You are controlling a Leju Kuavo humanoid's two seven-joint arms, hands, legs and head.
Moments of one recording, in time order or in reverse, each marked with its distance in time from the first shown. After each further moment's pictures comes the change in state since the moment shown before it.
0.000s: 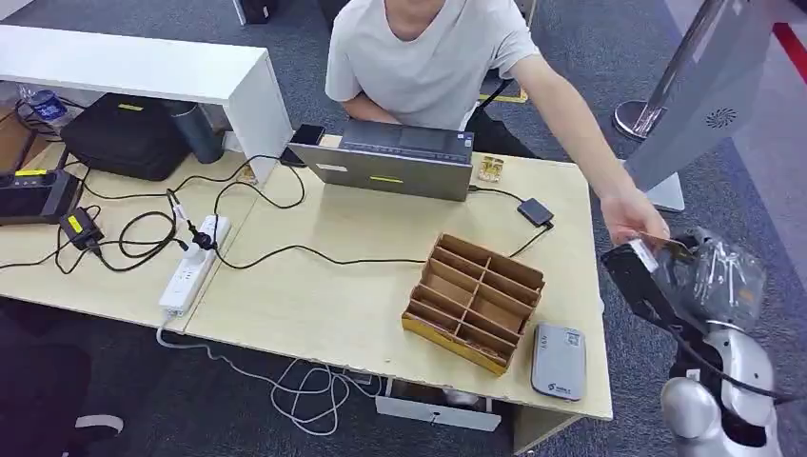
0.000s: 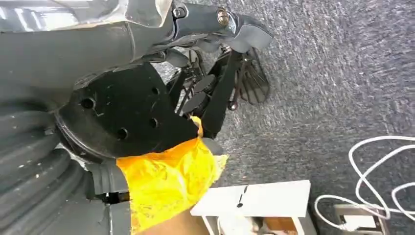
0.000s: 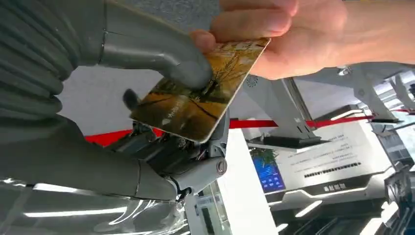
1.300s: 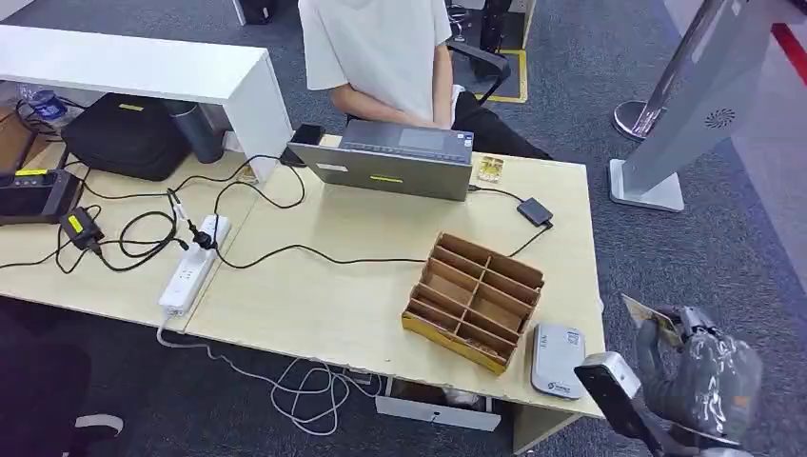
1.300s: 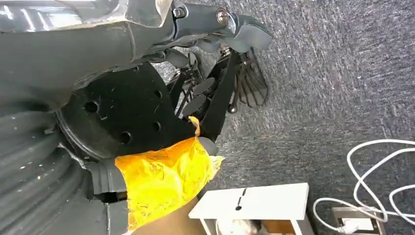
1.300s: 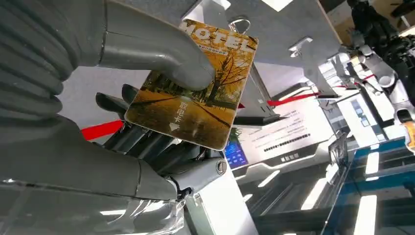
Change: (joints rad) left arm 0.003 -0.011 0.000 0.008 -0.010 0.013 -0.026; right arm 0.419 0.087 -0.003 -0.334 0.117 -0.171 -0.182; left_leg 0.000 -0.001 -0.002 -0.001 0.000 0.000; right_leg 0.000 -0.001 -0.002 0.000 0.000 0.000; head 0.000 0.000
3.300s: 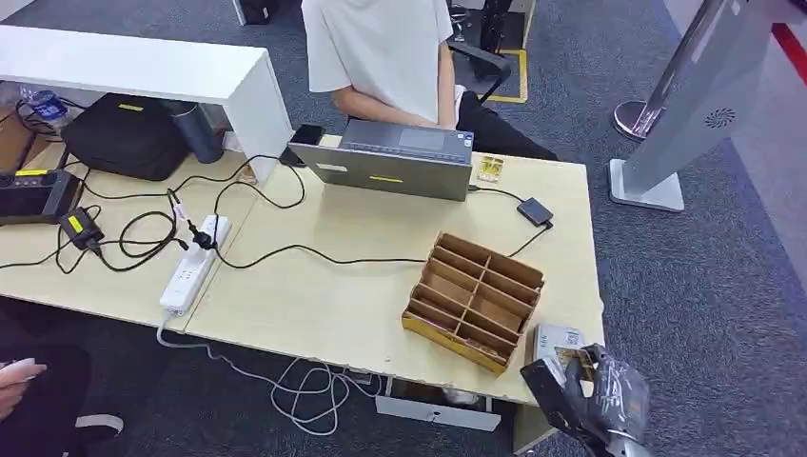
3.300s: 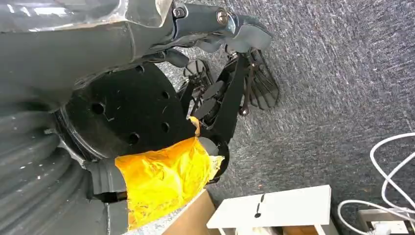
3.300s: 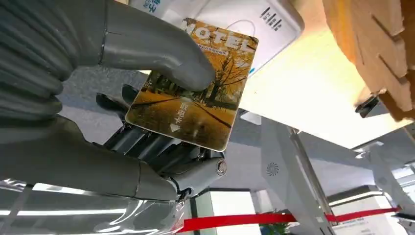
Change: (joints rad) left arm 0.000 0.000 0.000 0.000 -0.092 0.007 0.054; right arm -0.080 0.159 0.001 0.531 -0.064 -0.042 0.004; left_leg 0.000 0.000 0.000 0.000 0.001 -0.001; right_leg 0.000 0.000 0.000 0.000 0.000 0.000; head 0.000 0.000
